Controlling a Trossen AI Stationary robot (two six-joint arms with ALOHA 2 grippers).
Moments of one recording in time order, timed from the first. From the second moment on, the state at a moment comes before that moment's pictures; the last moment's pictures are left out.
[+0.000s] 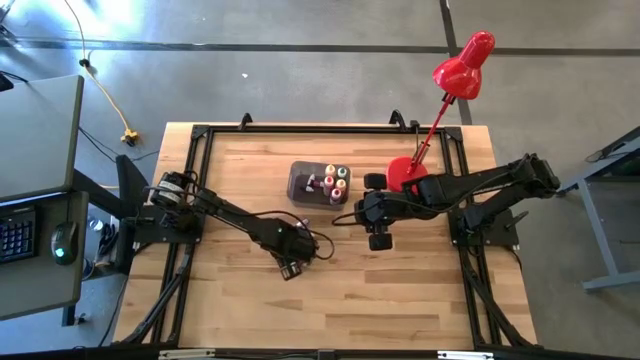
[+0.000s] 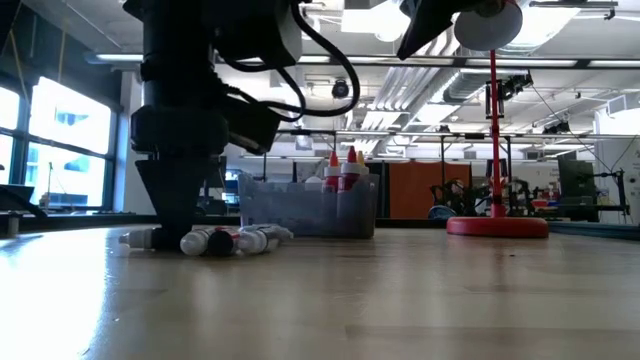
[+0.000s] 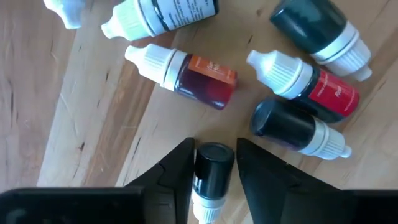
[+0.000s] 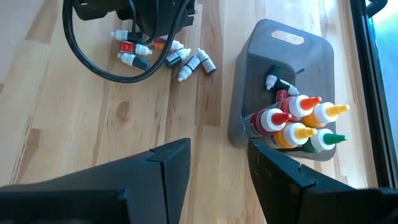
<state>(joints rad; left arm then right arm) -0.29 1.88 1.21 -0.81 -0.07 -0.71 0.19 1.45 1.33 -0.82 0.26 0.00</state>
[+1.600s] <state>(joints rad) 0.26 1.99 1.58 -0.91 -0.11 -0.21 0.19 1.45 1.33 -0.92 0.25 0.00</state>
